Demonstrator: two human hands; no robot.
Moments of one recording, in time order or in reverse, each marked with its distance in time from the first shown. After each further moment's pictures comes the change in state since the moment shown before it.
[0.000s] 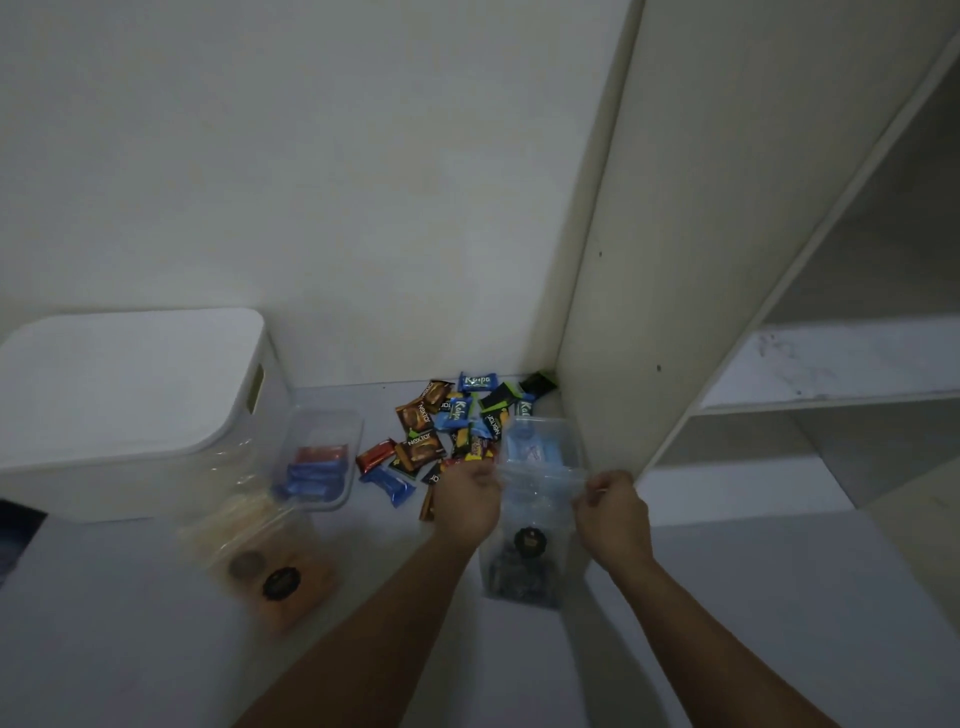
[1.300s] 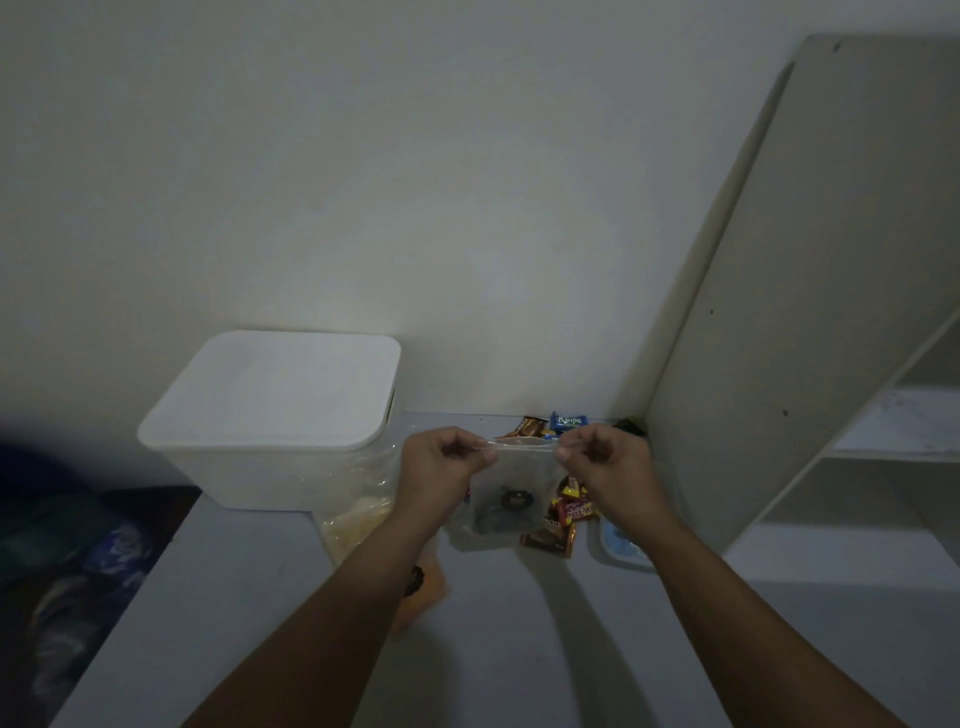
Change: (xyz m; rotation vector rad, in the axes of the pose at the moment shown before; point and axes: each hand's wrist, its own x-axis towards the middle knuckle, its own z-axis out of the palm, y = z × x) left_hand -0.038 0.011 -0.187 -0.288 0.218 0.278; right_hand -0.067 -0.139 0.041 0.359 -0.264 -0.510
